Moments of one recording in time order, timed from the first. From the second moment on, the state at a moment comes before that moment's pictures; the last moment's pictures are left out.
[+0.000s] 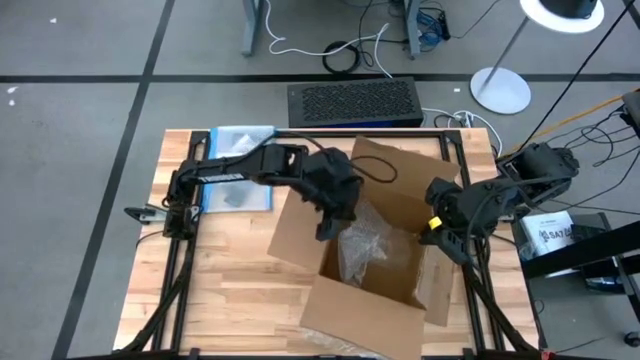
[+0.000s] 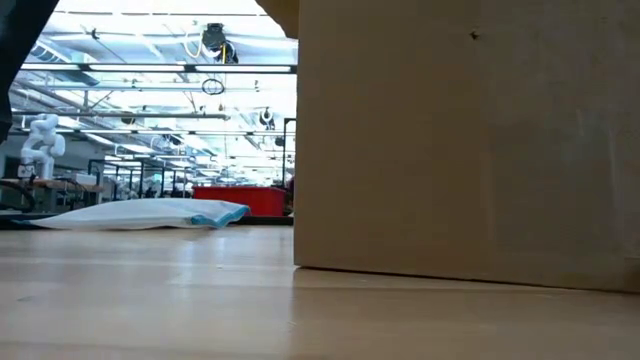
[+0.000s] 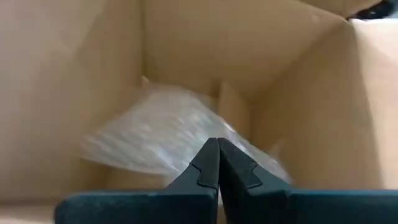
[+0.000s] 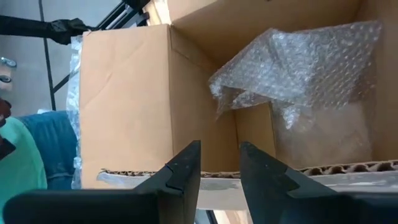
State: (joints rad) left arm -0.02 1.94 2.25 -1.06 0.26 -0.05; right arm 0.50 1.43 2.12 -1.57 0.08 1.00
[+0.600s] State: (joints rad) left arm 0.01 2.03 2.25 -1.38 0.03 0.06; right arm 0.50 1.43 2.12 -1.56 0.11 1.01
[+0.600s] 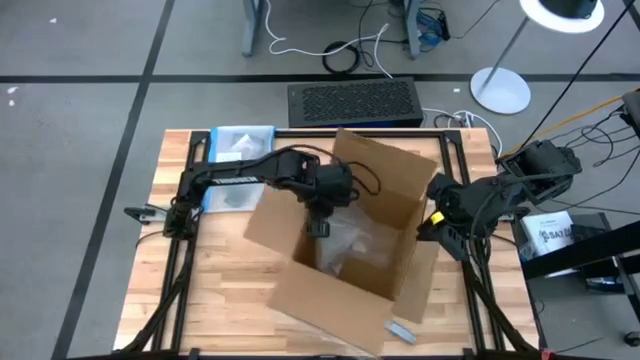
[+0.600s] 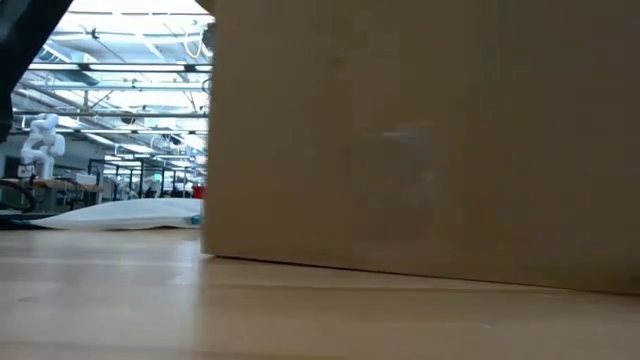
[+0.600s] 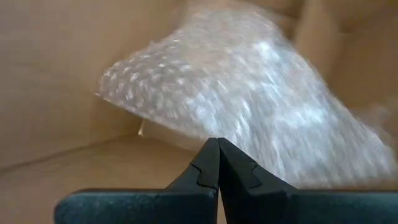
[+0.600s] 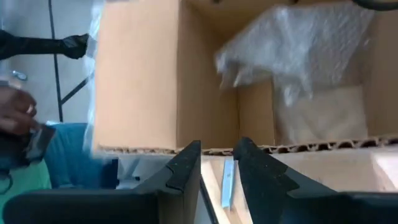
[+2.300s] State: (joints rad) left arm 0.00 2.07 2.22 -1.30 0.14 -0.06; right arm 0.21 1.46 1.28 -0.73 0.31 0.99
